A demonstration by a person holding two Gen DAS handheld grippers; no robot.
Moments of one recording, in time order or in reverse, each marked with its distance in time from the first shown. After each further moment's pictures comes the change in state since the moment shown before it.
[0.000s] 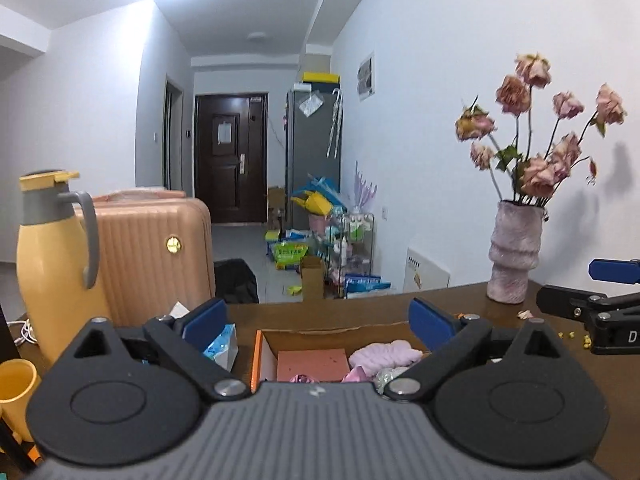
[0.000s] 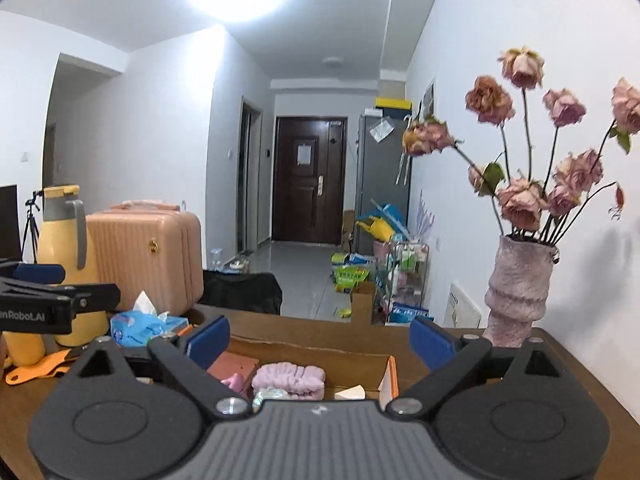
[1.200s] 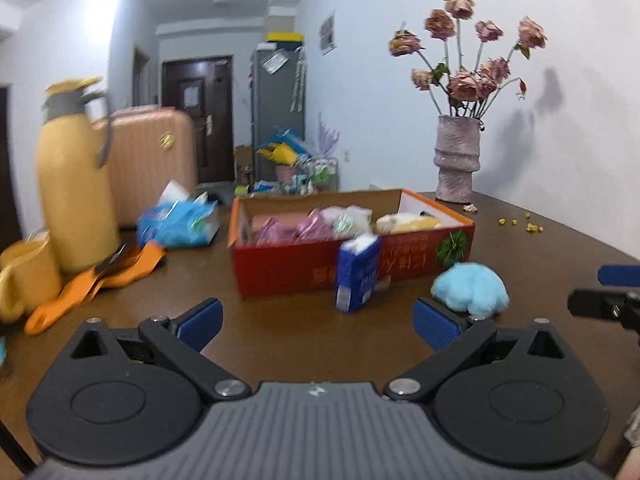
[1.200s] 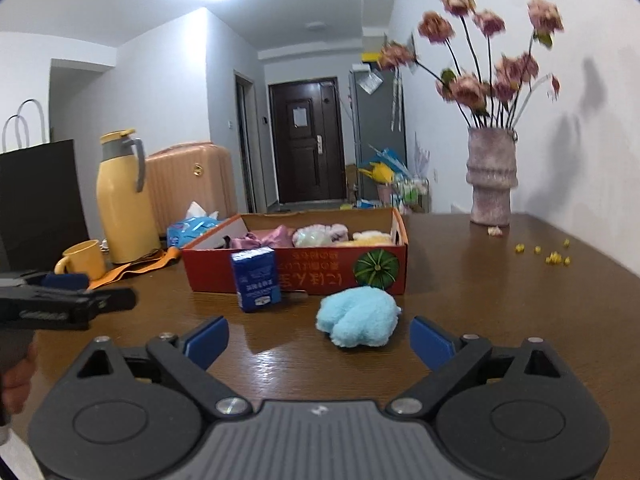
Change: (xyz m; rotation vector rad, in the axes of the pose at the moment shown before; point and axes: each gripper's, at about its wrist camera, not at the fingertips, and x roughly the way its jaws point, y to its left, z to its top) left arm -0.103 -0.006 -0.142 0.069 0.117 -0.105; right arm -0.159 0.019 -0.158 0.136 0.132 0.035
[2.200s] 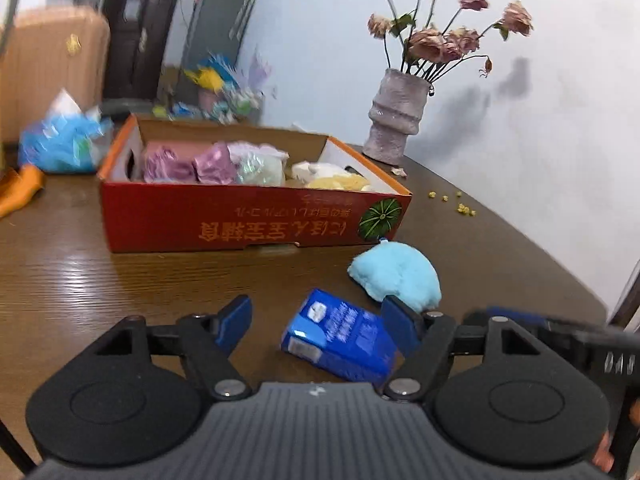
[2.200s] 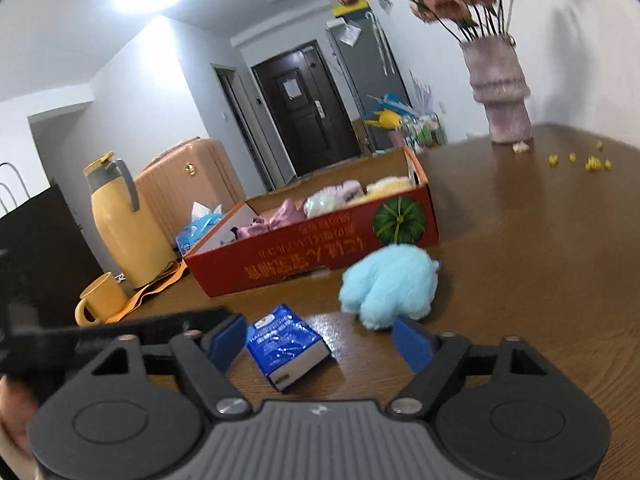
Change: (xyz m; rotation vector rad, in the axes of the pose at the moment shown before) left arm 0.089 -0.002 0.001 -0.202 0.236 -0.326; right arm 0.063 -0.021 -0.004 0.259 0.111 0.118
